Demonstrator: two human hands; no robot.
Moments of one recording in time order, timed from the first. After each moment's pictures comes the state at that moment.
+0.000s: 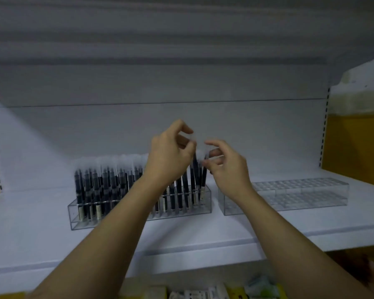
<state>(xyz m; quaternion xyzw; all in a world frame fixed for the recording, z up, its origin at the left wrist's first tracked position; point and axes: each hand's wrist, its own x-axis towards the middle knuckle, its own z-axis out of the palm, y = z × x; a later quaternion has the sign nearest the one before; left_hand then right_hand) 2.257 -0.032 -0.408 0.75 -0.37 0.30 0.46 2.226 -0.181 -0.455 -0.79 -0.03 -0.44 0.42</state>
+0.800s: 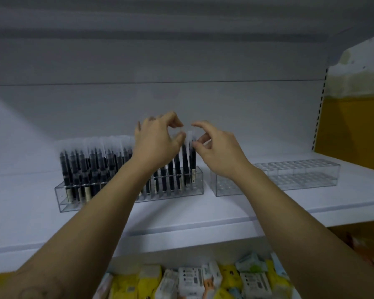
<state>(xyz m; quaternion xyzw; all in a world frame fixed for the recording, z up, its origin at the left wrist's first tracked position) 2.276 -0.035 -0.420 0.83 -0.33 0.32 0.32 2.214 -0.184 -0.444 -0.89 -0.04 -0.37 0.26</state>
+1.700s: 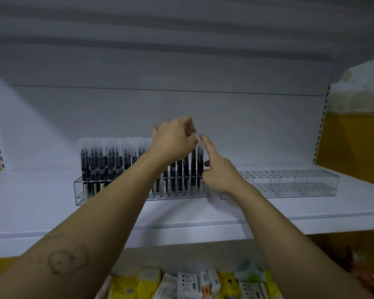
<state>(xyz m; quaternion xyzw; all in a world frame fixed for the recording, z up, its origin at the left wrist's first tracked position) 2.269 -0.035 -0.407 0.85 -0.34 0.27 0.31 2.184 -0.144 -0.455 -0.92 0.04 -0.20 0.34</state>
